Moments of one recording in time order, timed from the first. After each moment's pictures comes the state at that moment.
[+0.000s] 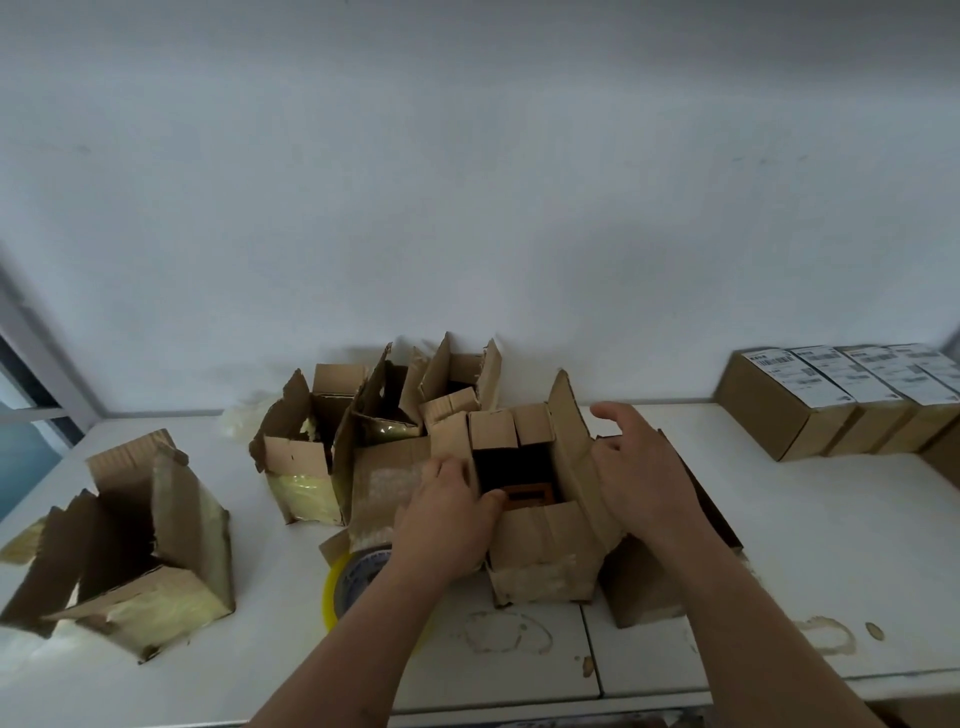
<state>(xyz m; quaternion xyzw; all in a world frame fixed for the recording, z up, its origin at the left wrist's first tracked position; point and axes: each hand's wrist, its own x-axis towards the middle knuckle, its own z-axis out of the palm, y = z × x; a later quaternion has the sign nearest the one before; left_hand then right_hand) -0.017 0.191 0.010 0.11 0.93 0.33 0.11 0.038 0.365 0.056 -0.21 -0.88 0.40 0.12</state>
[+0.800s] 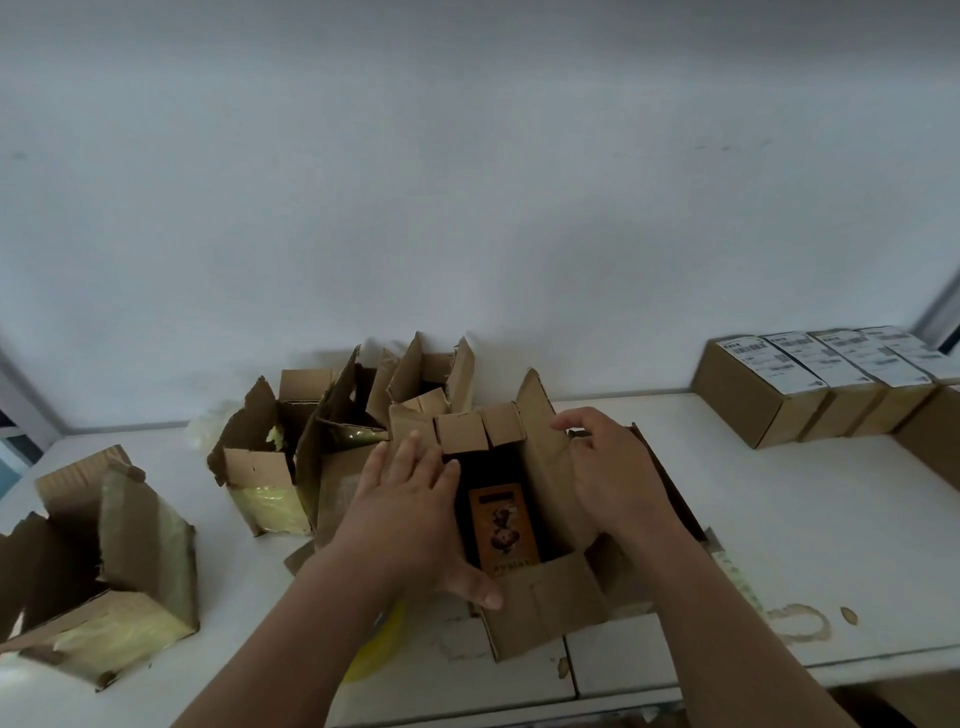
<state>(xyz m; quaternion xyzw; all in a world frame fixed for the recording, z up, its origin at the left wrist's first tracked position) -0.016 0.185 0.039 0.30 0.94 -0.06 0.15 0.033 0.381 0.045 -0.23 -0.88 0.41 0.10</state>
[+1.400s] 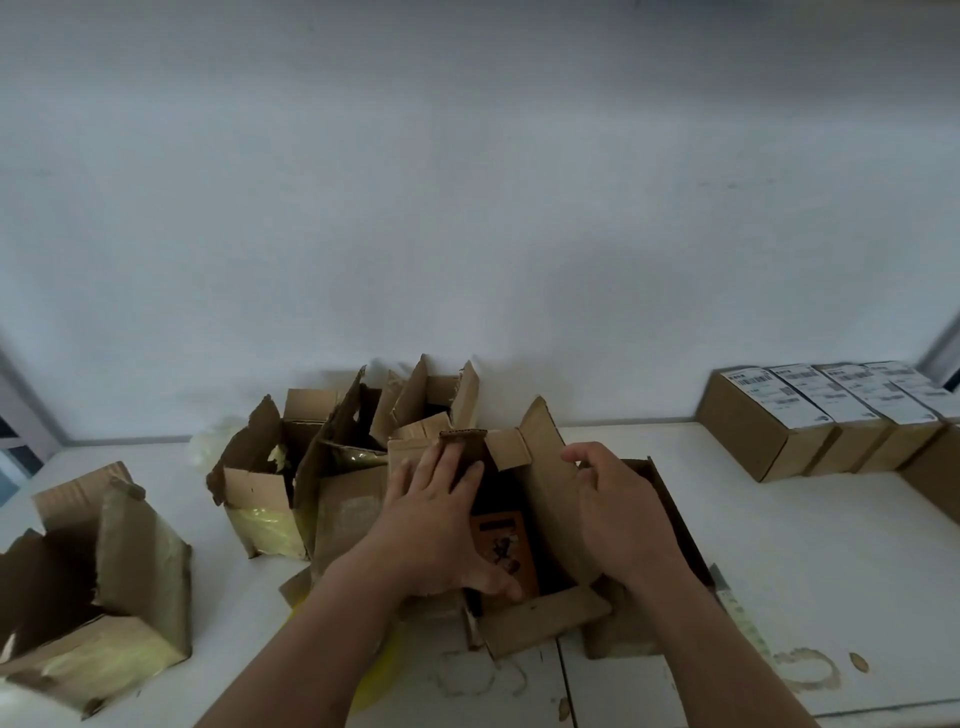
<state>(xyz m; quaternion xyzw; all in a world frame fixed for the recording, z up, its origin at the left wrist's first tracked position) -0.044 0.202 0.022 0.32 0.94 0.05 0.12 0.036 0.385 0.039 -0.19 -0.91 0.36 0.11</state>
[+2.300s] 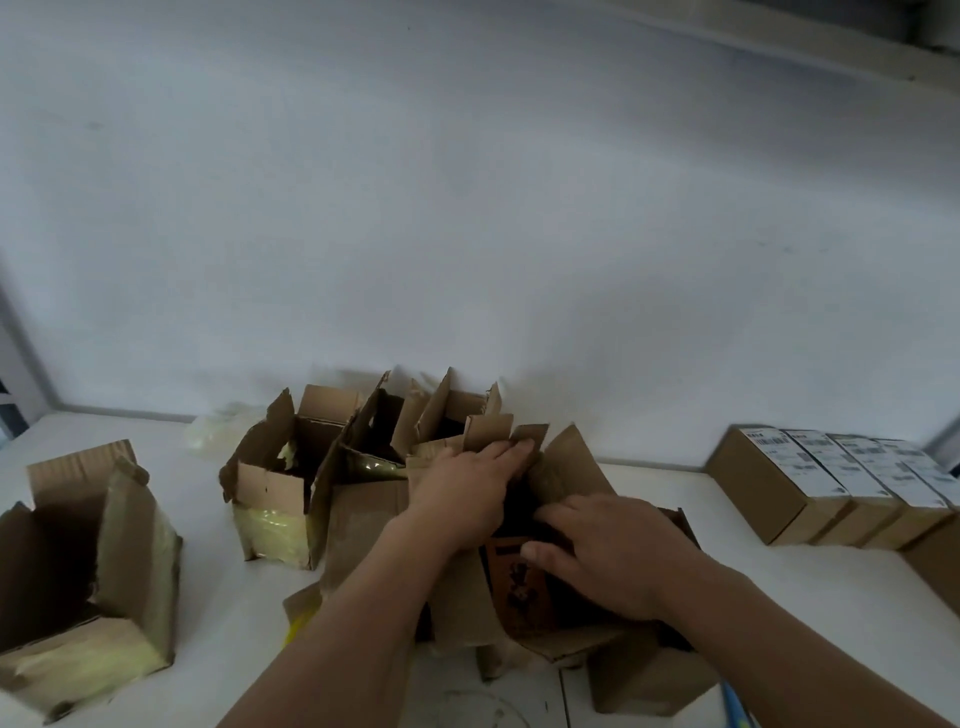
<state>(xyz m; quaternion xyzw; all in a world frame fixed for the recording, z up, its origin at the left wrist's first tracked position) -0.095 0.222 0.028 0.35 0.93 0.12 0.02 0.005 0.375 0.064 0.08 -0.99 -0.02 -0.08</state>
